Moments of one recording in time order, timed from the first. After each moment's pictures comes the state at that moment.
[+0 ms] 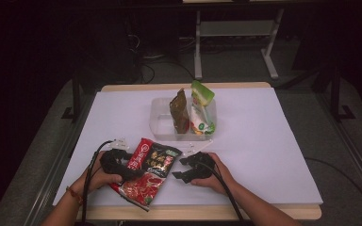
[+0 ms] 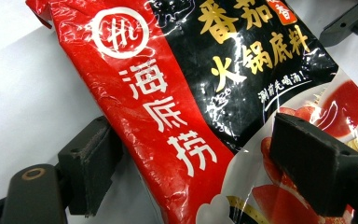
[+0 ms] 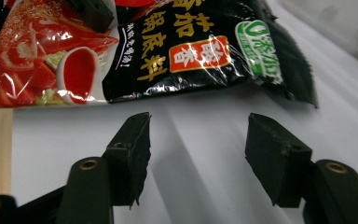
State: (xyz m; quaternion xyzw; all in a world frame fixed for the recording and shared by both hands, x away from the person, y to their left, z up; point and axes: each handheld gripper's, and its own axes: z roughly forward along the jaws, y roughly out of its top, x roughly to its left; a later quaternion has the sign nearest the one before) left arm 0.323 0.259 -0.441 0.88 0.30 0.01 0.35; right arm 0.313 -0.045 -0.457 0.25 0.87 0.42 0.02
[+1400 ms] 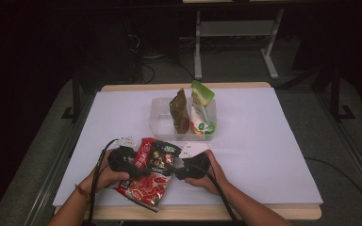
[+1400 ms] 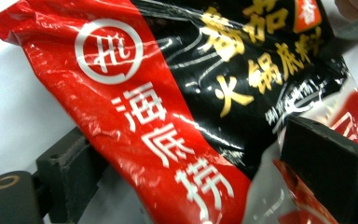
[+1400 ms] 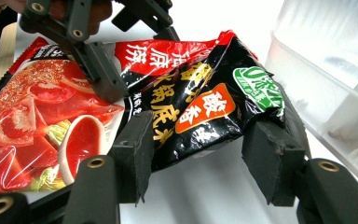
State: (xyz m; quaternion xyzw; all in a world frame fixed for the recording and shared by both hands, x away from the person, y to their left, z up) left arm 0.333 0.240 -0.444 0.87 0.31 -0.02 0.38; right arm 0.303 -0.032 -0.441 0.19 0.84 0.49 0.11
